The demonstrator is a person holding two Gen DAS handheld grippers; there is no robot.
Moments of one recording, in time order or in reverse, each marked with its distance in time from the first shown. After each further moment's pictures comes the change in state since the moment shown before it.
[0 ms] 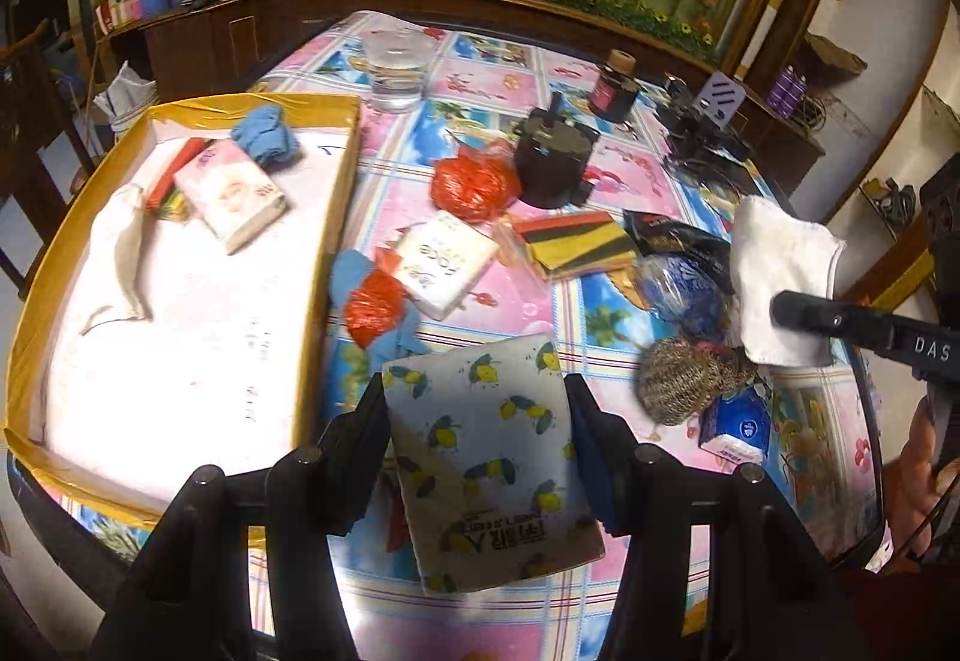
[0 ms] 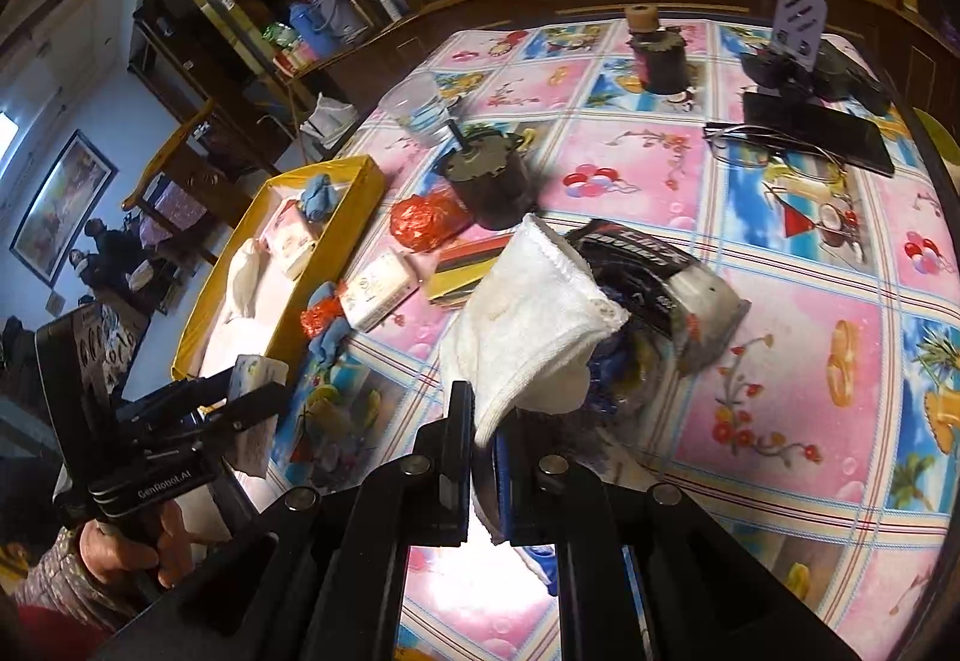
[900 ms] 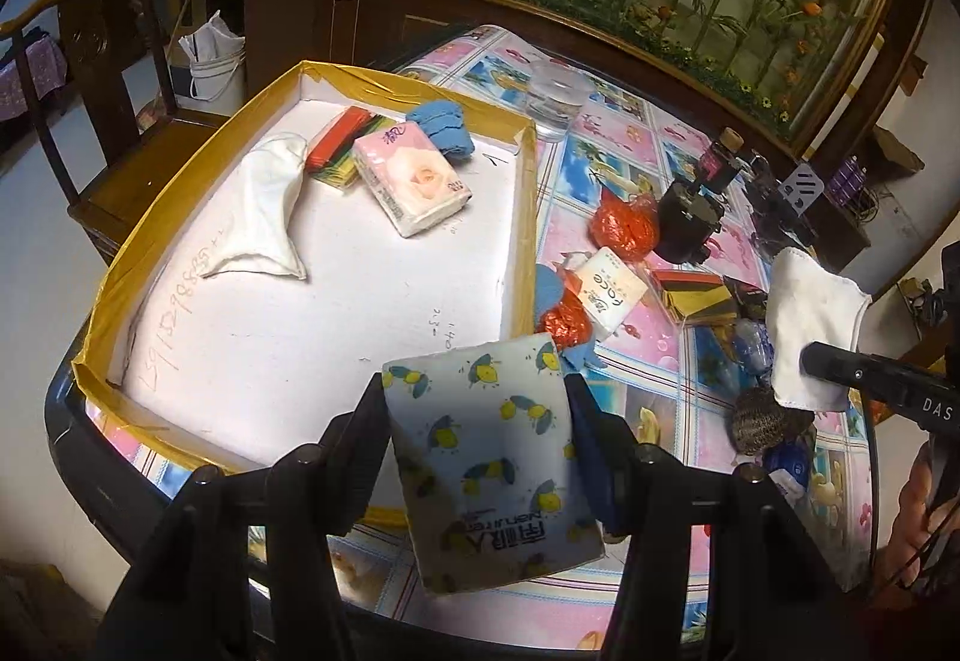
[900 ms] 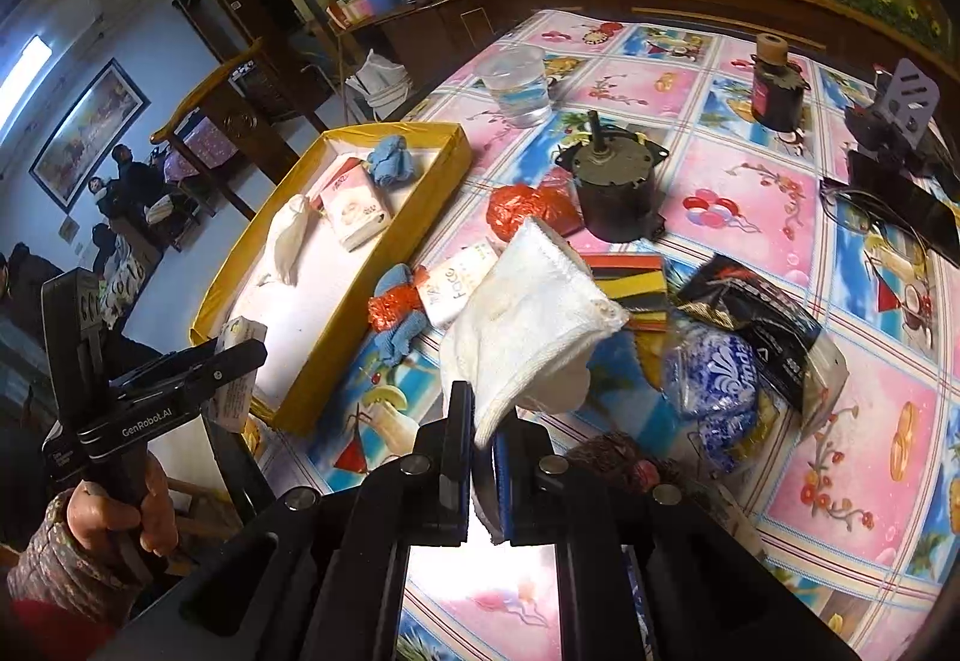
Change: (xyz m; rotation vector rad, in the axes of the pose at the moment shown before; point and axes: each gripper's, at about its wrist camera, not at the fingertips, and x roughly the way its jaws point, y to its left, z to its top) left arm -0.029 0.095 -0.010 -0.205 -0.049 0.068; right arm 0.040 0.070 0.019 -0.158 0.062 0.035
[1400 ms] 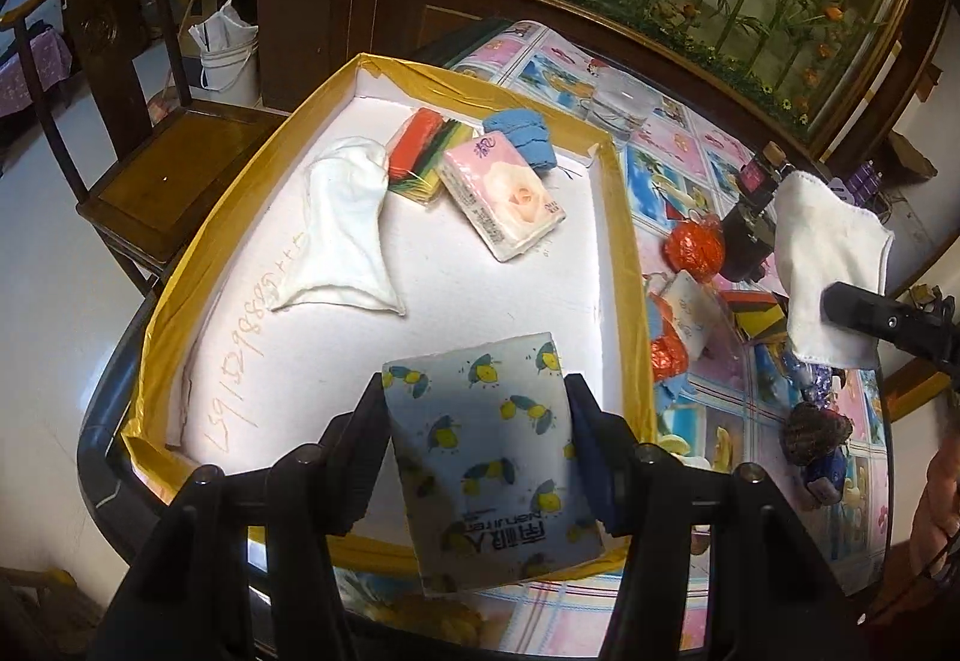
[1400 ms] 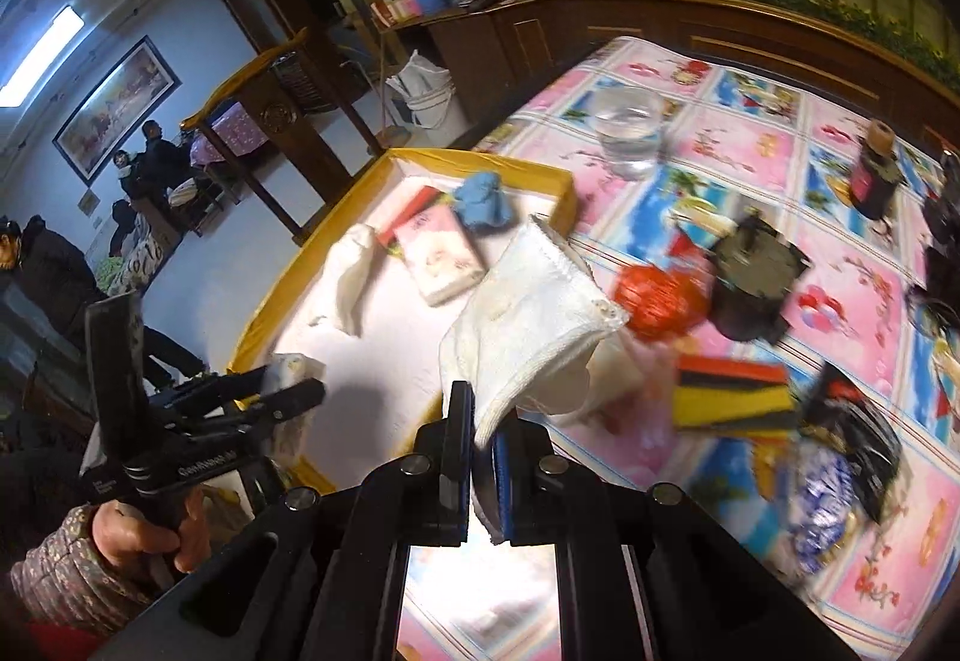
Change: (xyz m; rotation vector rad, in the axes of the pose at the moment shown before) left arm 0.015 0.061 0.027 -0.005 0.036 0.014; right arm 0.045 0.083 0.058 -0.087 -0.013 0.052
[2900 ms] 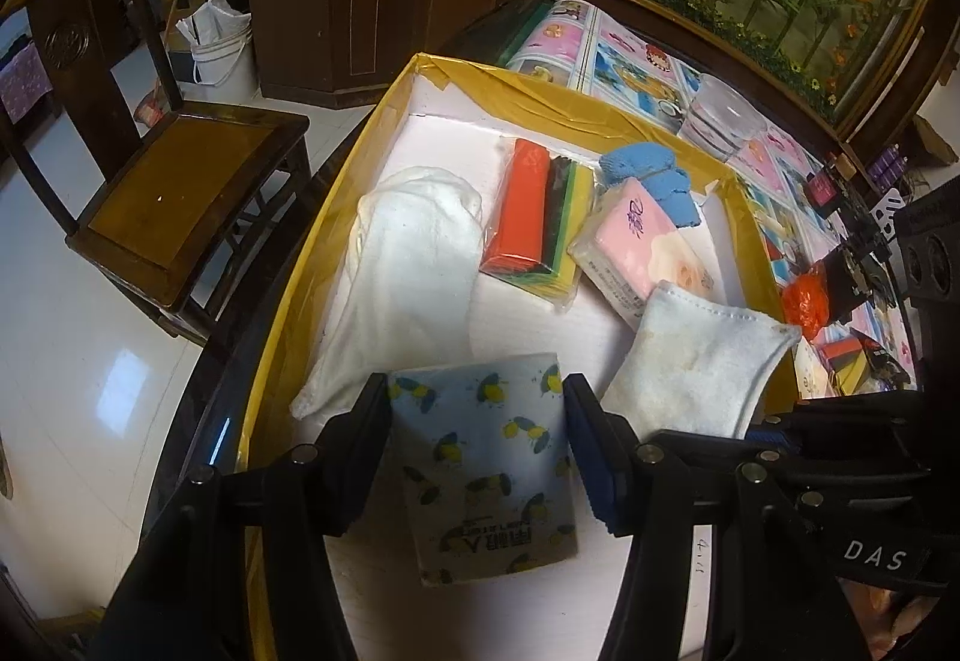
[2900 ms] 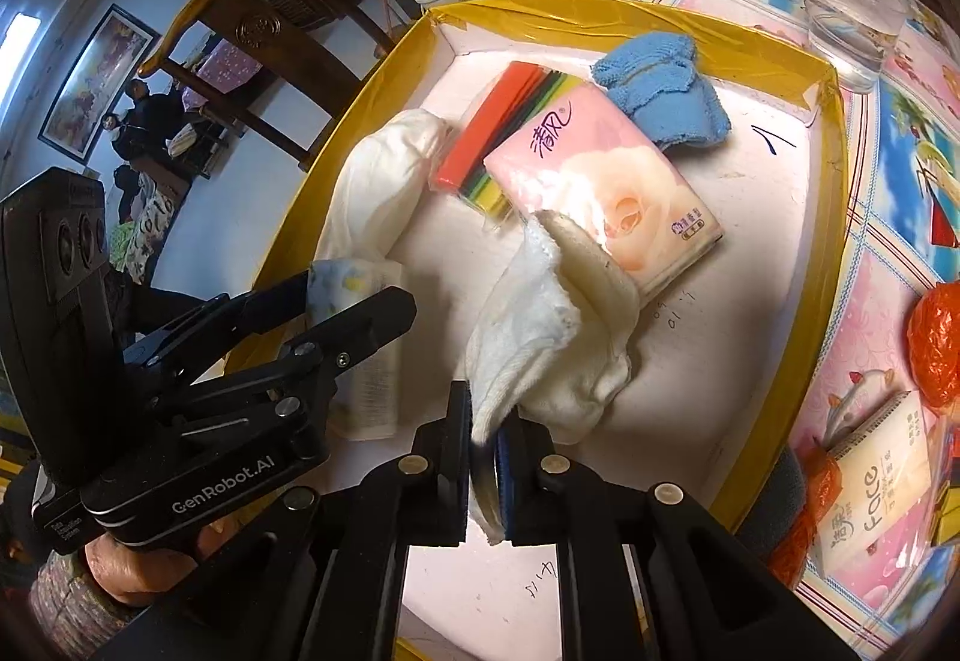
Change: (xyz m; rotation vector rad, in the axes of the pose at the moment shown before) left arm 0.063 0.063 0.072 0.043 0.073 0.024; right arm 0.194 0.063 0.050 0.099 0.273 0.068
